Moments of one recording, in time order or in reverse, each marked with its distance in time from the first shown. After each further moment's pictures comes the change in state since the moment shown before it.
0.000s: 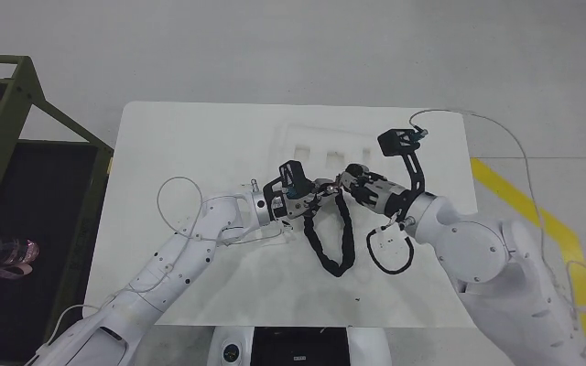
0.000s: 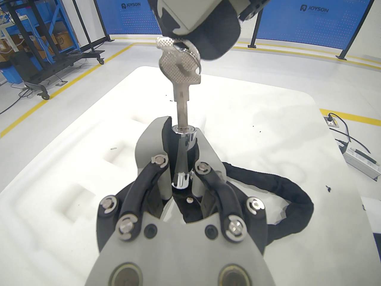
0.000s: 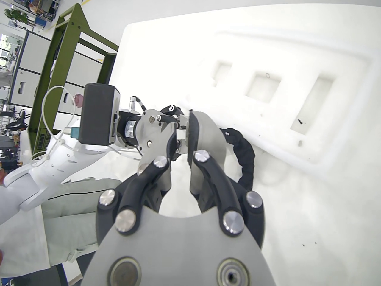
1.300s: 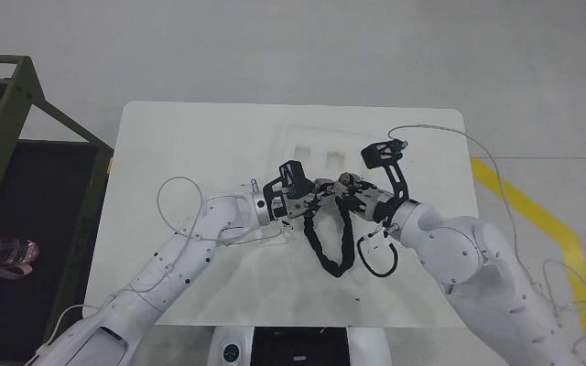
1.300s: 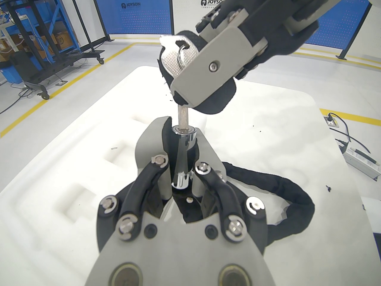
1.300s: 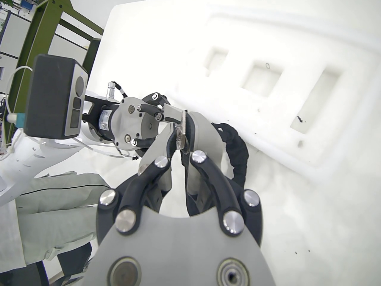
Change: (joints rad) left arm 0.000 0.000 0.000 0.000 0.000 0.000 0.000; right arm 0.002 0.019 -0.098 0.066 -0.081 -0.052 -0.046
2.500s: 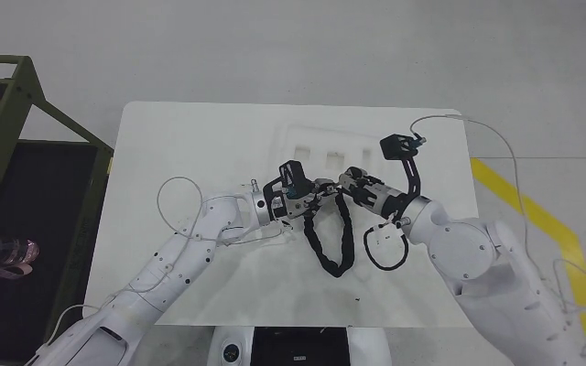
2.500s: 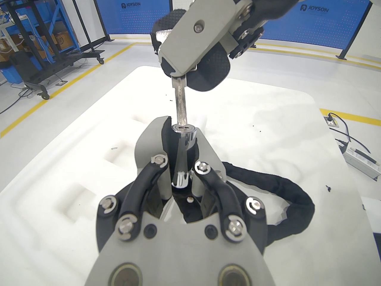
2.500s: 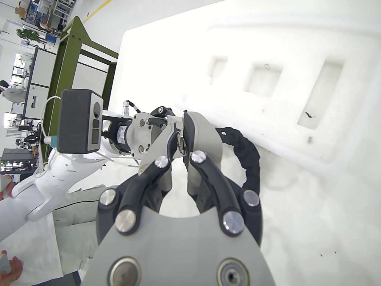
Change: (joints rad) left arm 0.000 0.000 0.000 0.000 0.000 0.000 0.000; right arm -0.025 0.018 0.053 0.000 0.178 0.048 -0.096
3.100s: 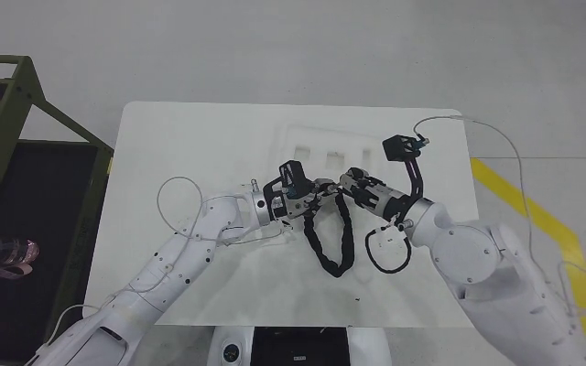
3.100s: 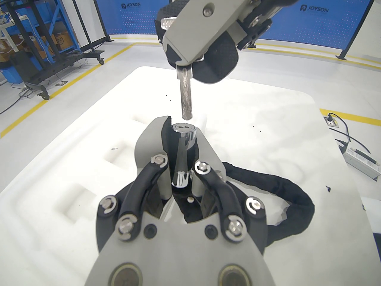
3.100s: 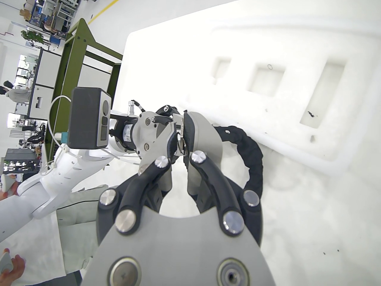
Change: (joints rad) left arm 0.000 0.000 0.000 0.000 0.000 0.000 0.000; right arm -0.012 0.014 0.008 -0.022 0.014 0.007 -0.015
